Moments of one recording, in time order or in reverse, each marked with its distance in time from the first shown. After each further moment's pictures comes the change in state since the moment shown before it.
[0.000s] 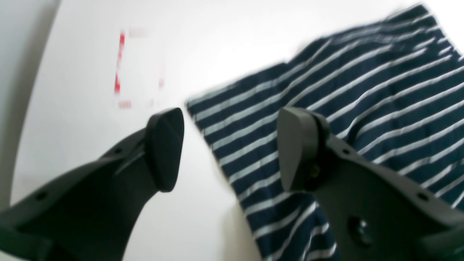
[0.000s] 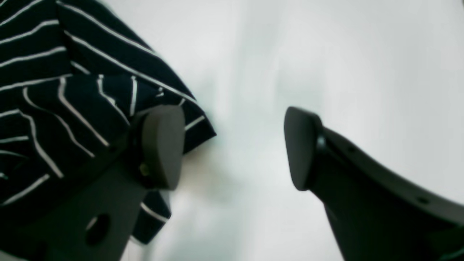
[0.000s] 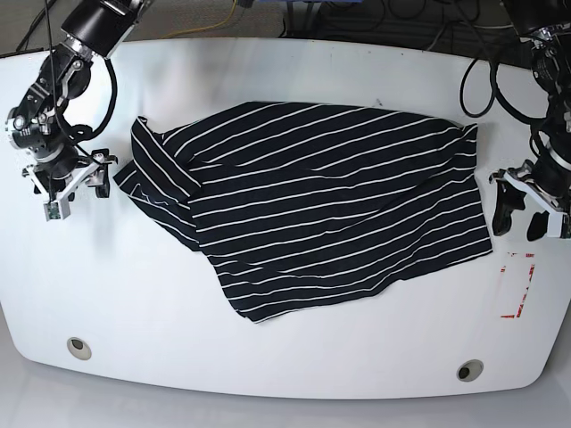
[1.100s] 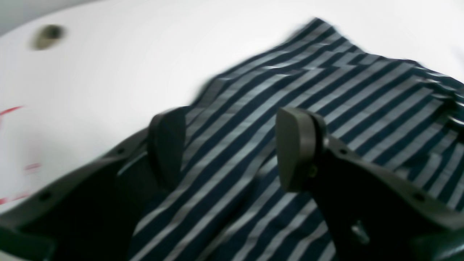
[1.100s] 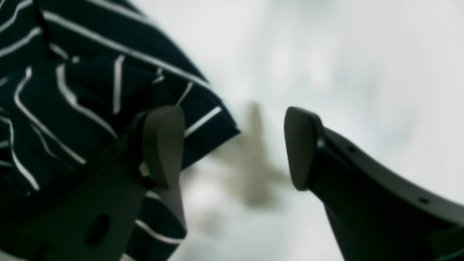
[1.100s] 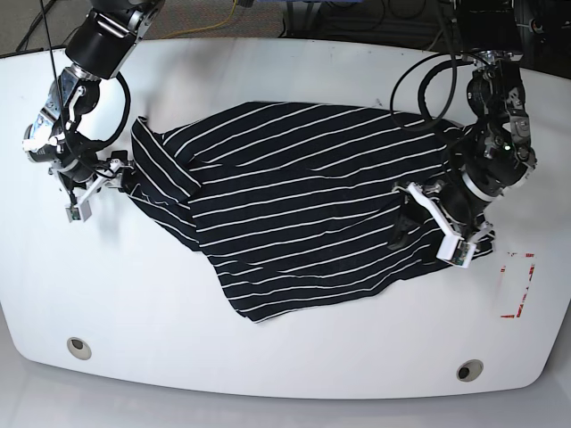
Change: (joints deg) left arm -9.0 10.4 21.9 0.0 9.3 -0.4 -0.7; right arm 5.4 0.2 -3.4 -16.0 -0.7 0.2 -0.4
